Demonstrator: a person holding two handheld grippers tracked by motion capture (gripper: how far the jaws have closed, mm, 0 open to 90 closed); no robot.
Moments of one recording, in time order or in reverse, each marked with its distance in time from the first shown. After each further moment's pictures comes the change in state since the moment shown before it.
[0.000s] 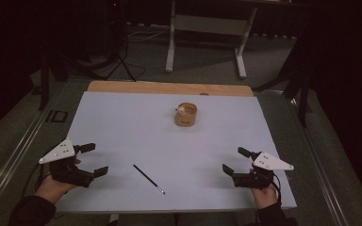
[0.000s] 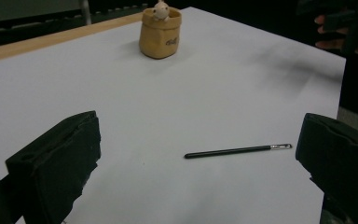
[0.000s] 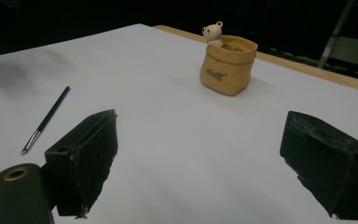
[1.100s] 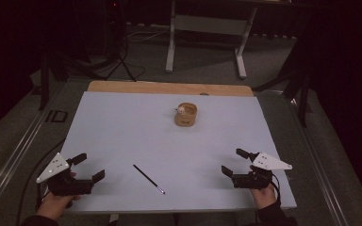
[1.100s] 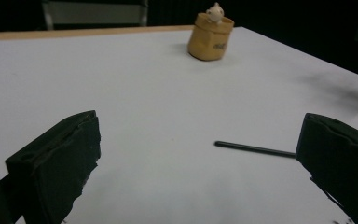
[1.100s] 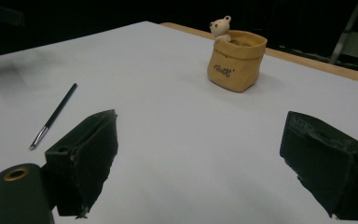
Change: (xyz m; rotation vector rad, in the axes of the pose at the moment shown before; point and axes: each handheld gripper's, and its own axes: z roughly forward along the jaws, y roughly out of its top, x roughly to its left) left arm -0.013 -0.057 -0.002 -0.106 0.221 -0.176; right arm -0.001 -0.004 0.003 0.008 0.026 0.015
